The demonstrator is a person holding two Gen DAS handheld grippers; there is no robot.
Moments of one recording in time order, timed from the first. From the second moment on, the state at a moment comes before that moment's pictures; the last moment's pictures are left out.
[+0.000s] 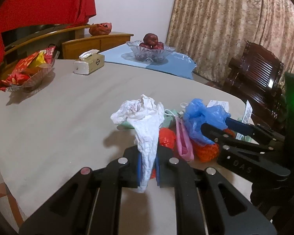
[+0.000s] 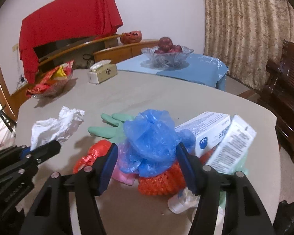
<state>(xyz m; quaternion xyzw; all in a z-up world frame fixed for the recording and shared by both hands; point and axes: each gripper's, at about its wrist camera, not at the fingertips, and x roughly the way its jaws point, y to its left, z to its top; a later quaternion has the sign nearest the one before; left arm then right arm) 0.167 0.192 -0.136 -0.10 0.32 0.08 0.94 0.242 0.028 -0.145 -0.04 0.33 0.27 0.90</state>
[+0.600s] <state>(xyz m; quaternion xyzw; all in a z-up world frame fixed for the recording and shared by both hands) 0.164 0.186 -0.127 -0.09 0.31 0.07 0.94 0.227 0.019 -0.117 -0.02 0.30 0.32 0.90</state>
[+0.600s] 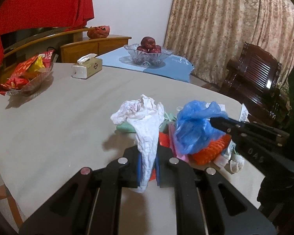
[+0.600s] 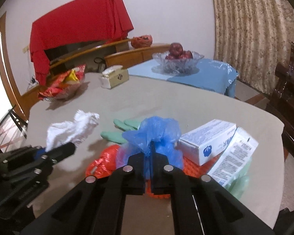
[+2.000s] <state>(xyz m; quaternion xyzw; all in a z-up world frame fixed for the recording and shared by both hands) 0.116 -0.058 -0.081 -0.02 0.30 -0.20 0.93 0.080 -0.252 -0.051 0.04 0.26 0.11 0.96</state>
